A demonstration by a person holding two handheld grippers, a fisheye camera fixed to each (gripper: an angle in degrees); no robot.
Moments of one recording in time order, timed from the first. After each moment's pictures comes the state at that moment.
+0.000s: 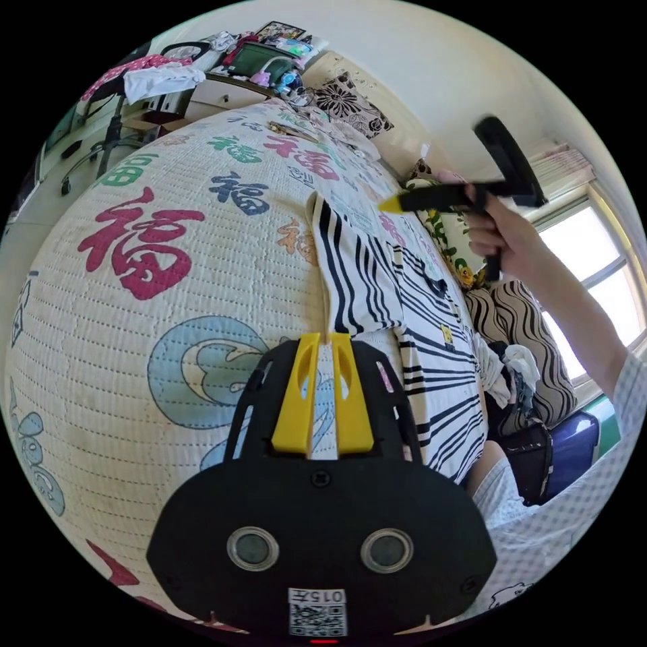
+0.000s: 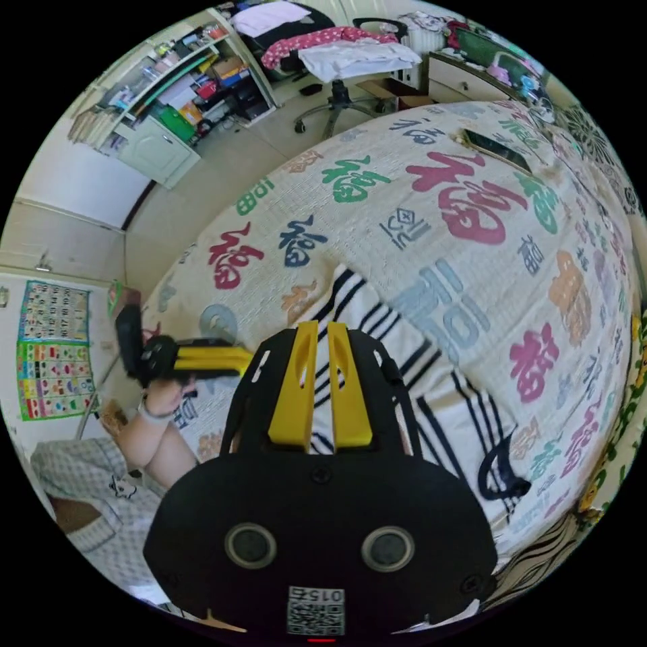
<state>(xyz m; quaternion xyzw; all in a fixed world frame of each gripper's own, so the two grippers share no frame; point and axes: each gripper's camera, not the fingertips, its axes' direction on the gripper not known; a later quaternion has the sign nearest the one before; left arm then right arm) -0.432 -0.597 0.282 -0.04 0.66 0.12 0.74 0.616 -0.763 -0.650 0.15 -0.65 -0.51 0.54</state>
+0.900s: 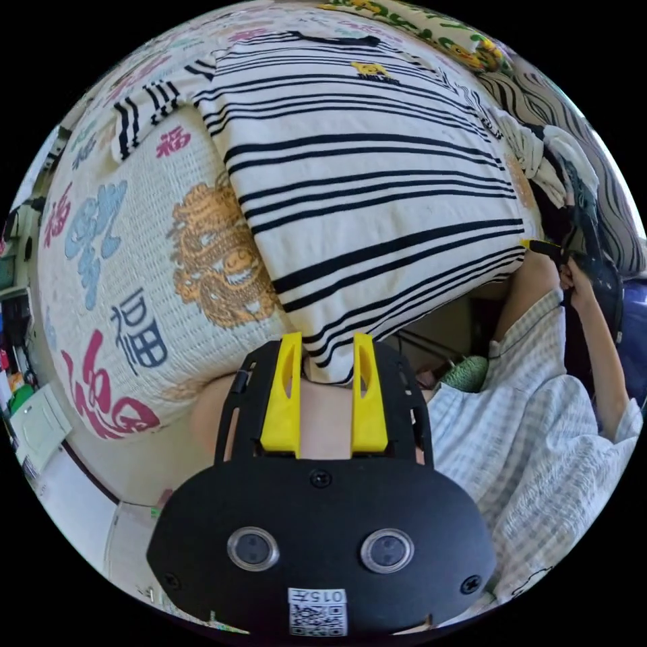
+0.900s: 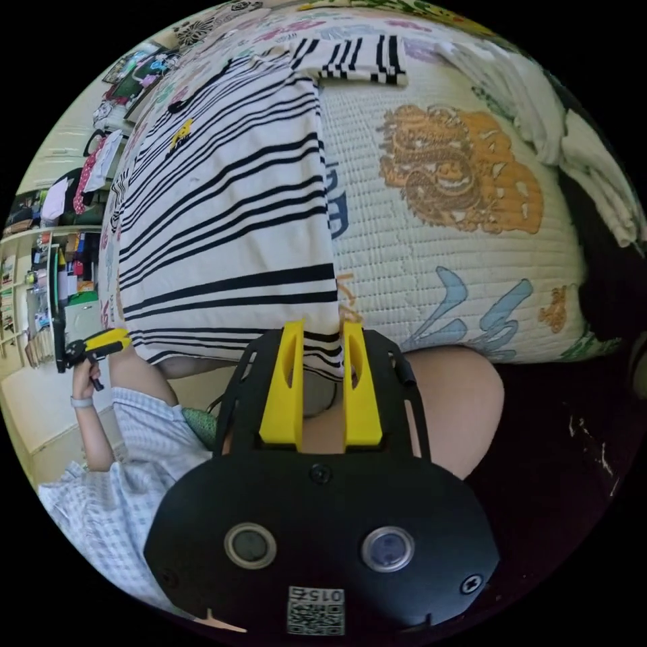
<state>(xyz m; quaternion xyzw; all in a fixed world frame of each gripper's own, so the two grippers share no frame) -0.231 -0.268 0.155 -0.19 0.43 0.45 0.76 0.770 -0.453 0.004 -0.19 -0.68 -0.20 0.68</state>
